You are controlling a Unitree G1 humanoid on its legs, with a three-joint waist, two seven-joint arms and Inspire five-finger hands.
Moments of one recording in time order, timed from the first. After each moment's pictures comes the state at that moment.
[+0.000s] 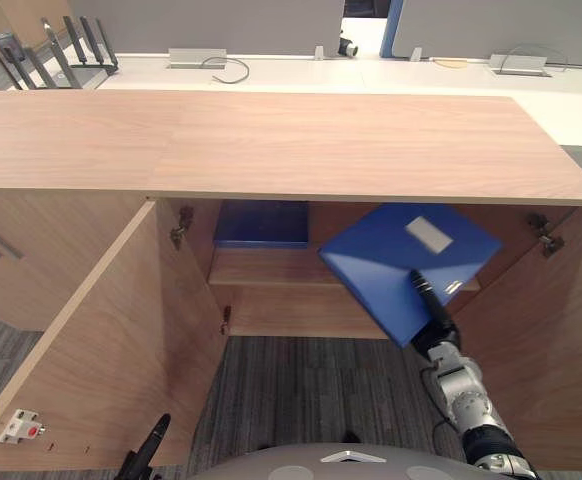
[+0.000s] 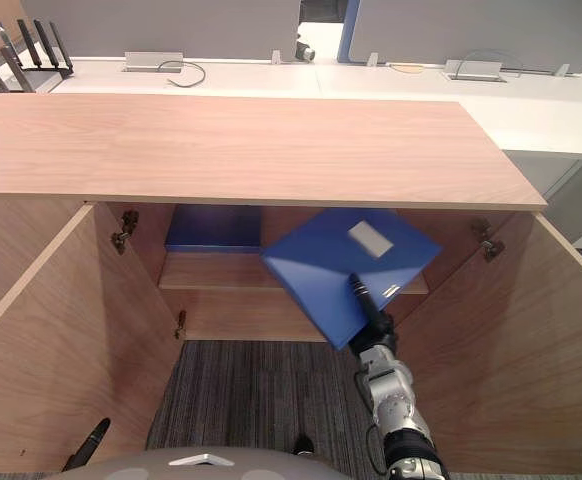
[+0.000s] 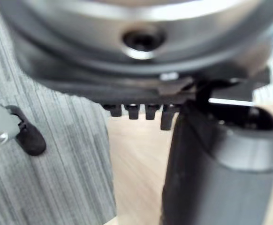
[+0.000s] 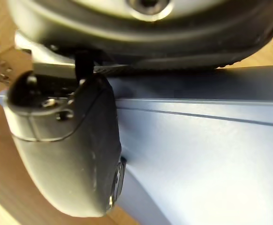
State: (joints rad) left arm 0.27 0.11 0.54 1.03 -0.71 -0.06 -0.06; right arm -0.04 -0.19 -0.17 0.65 1.06 -0.04 0.20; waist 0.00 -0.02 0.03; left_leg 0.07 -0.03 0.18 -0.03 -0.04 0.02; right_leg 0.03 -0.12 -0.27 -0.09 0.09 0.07
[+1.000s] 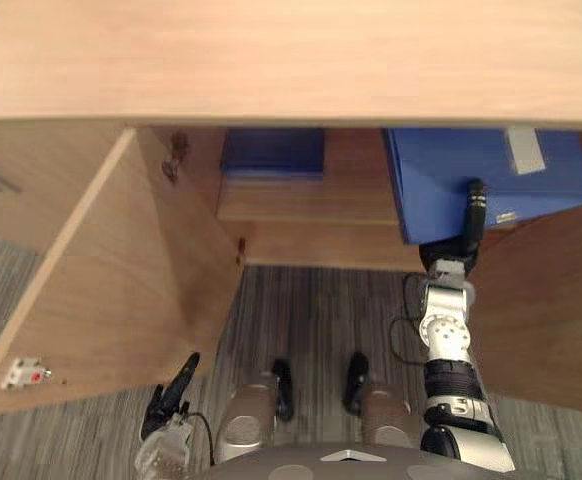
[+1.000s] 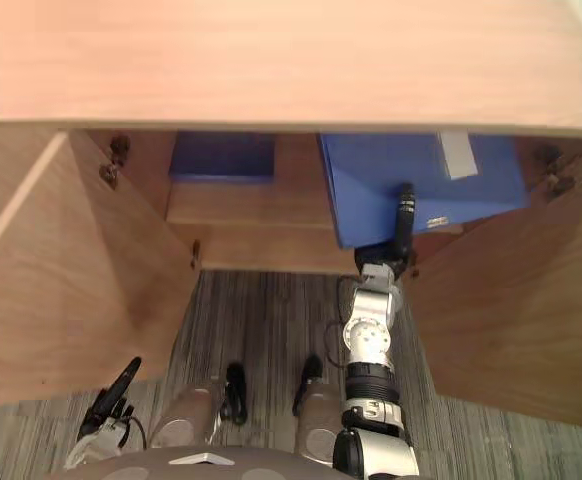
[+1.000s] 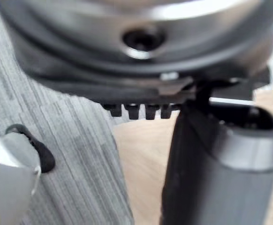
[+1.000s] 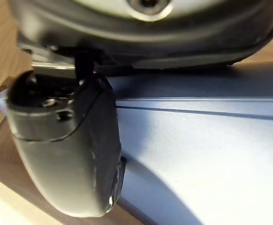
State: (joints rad) left arm 0.11 -0.01 0.49 0.87 -0.62 -0.07 0.00; right arm -0.29 0.03 -0.25 0.26 1.20 -0.24 -0.06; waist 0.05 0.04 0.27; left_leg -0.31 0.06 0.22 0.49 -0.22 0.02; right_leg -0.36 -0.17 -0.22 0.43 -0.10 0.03
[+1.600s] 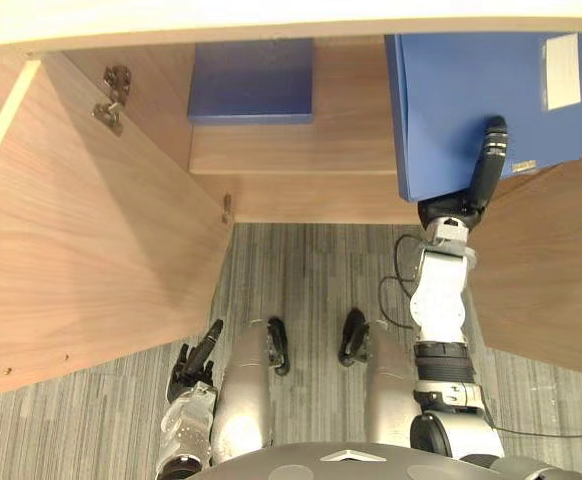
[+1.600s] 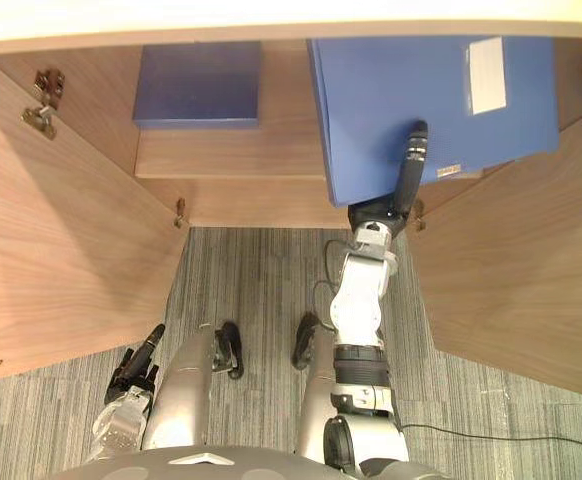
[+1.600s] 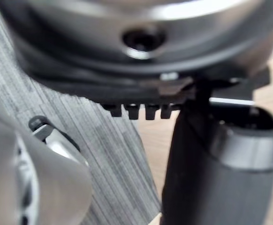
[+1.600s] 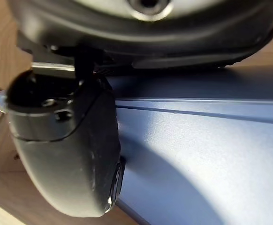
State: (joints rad) left arm 0.06 -0.08 0.44 0.76 -0.61 -0.07 0.01; right arm -0.38 0.04 -0.15 0.07 1.19 -0.30 -0.09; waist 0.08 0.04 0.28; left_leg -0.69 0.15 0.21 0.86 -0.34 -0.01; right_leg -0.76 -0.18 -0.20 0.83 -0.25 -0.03
